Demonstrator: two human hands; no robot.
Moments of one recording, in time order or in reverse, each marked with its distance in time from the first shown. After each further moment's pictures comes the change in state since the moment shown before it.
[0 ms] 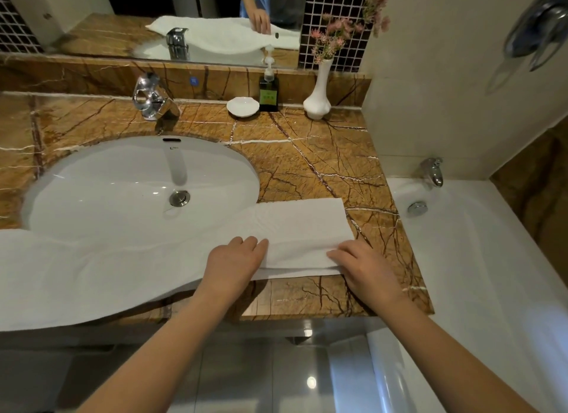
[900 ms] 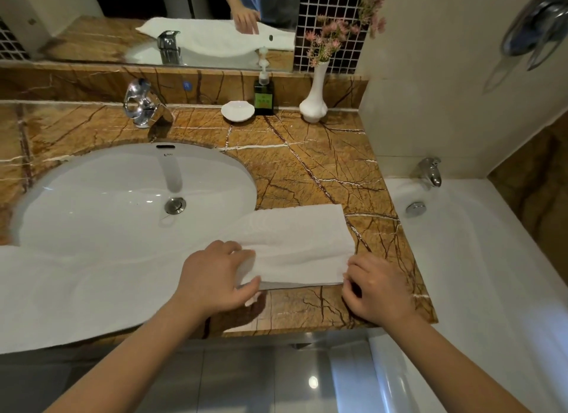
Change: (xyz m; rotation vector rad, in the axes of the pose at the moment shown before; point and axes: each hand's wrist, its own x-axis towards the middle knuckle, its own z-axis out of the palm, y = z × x) left_hand -0.004 -0.039 0.015 -0.314 0.074 -0.029; right_hand -0.007 0.001 -0.003 -0.018 0.111 0.031
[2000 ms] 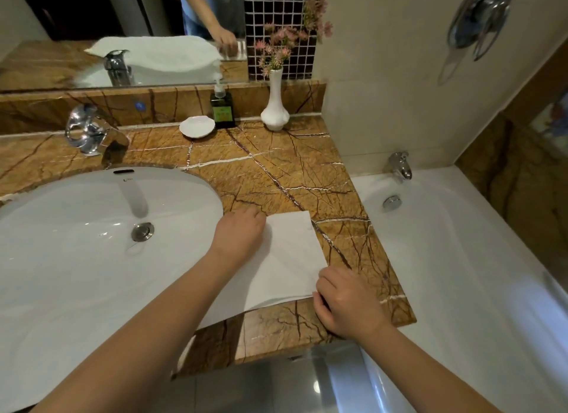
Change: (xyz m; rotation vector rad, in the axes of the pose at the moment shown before) left_hand 0.139 0.049 0.025 0.285 0.032 0.154; right_hand -0.006 -0.003 0.010 -0.037 0.051 -0.012
